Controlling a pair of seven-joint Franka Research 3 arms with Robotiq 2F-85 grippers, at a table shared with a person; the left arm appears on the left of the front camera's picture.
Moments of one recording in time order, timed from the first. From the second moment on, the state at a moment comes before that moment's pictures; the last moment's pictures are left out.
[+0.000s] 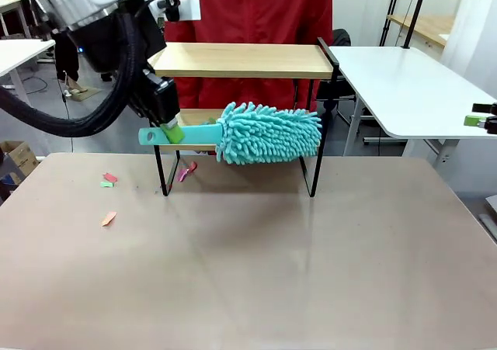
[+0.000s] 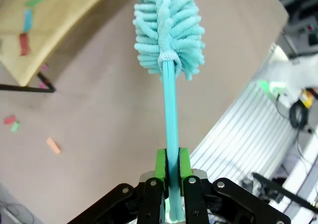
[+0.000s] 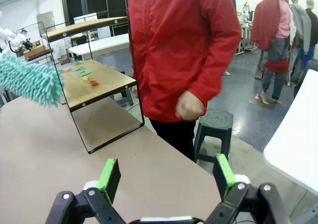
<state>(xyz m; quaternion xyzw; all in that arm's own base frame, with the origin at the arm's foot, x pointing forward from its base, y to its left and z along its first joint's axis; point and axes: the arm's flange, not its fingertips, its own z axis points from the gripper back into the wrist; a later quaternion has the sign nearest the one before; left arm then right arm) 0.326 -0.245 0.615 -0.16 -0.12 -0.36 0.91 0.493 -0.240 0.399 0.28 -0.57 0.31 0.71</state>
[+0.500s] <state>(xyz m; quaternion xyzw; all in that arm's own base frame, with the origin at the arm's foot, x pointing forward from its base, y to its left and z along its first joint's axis) 0.343 -0.275 0.609 -0.12 -0.15 -0.31 0.93 0.493 -0.240 0.399 0.28 -0.57 0.31 0.71</state>
